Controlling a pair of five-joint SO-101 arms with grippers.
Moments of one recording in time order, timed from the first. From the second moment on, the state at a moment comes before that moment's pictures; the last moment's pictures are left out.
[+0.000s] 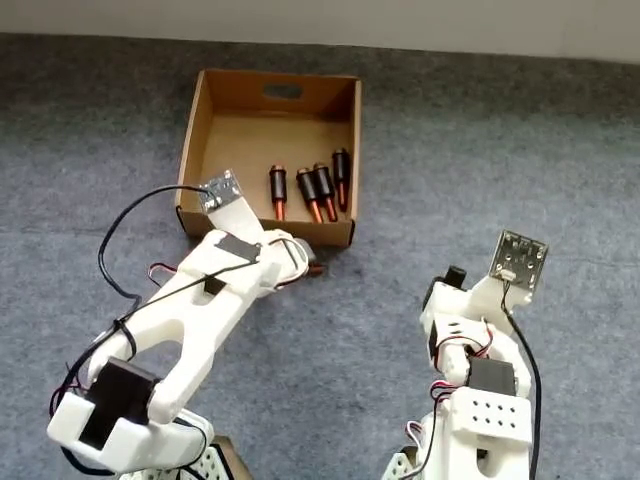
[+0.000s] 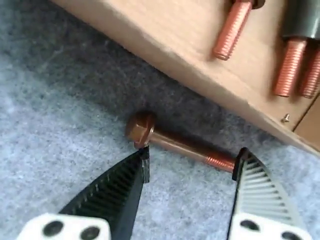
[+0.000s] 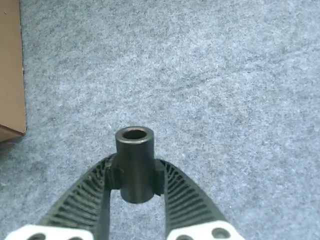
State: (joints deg) left arm 16.0 -6.5 45.0 39.7 52.1; right arm 3.3 -69.8 83.5 37.5 -10.8
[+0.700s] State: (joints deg) left arm 15.9 4.5 34.5 47.6 52.4; right arm 3.3 -69.8 83.6 37.5 -10.8
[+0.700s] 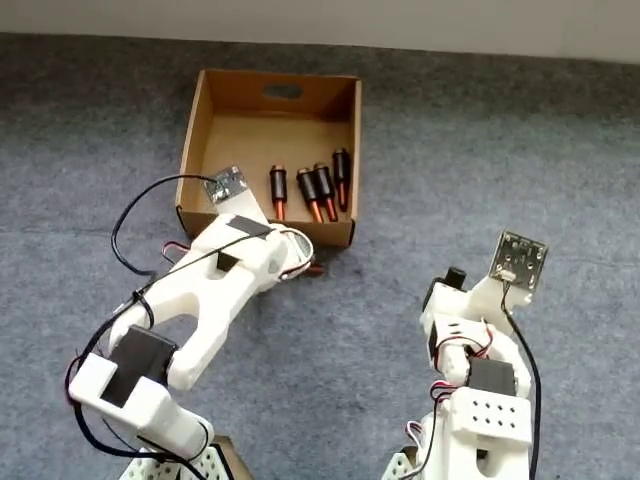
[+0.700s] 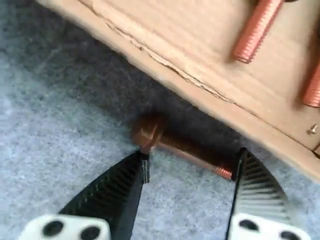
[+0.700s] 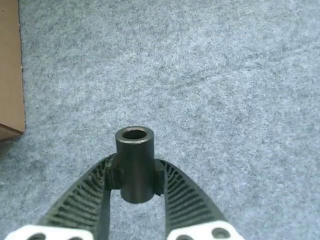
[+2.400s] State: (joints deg) left arm 16.5 -22.2 58.4 47.7 2.9; right arm 3.3 -69.8 84.5 37.5 -10.8
